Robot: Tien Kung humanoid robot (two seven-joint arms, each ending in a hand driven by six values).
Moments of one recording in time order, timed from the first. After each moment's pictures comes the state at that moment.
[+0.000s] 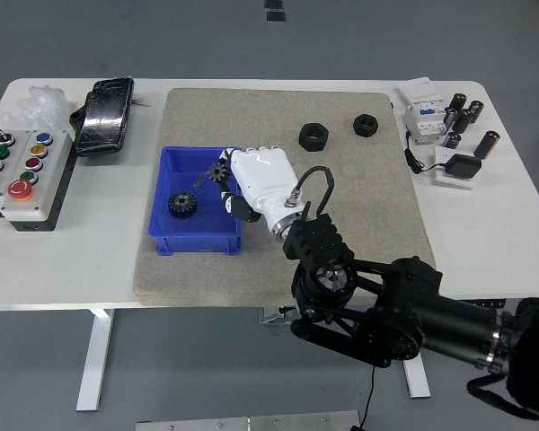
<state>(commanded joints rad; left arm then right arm) -0.10 0.07 -1.73 -0.18 1.62 -0.05 0.28 0.80 0.00 0.31 1.21 -2.14 -0.39 -0.65</state>
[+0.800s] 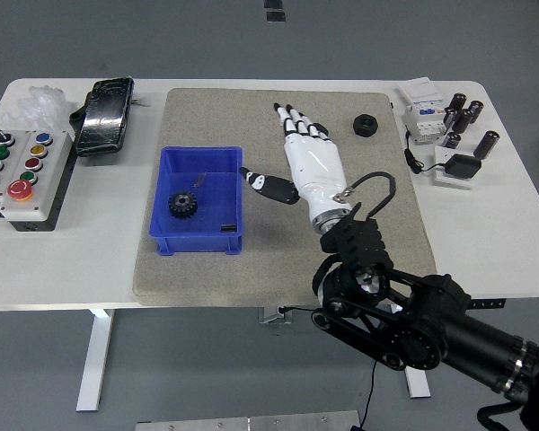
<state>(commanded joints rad) -0.10 0.07 -1.73 -0.18 1.62 -0.05 0.27 0.56 -0.09 0.64 1.25 -2.07 -0.62 -0.59</state>
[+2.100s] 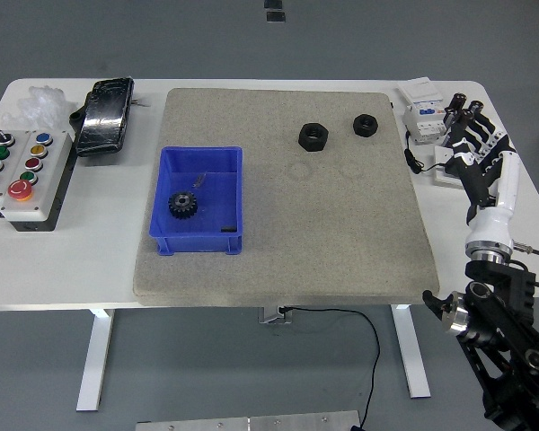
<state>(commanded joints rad) -0.09 0.09 -1.72 -0.18 1.61 -0.05 0.25 0.12 -0.16 1.24 1.42 -1.03 -0.65 0.40</state>
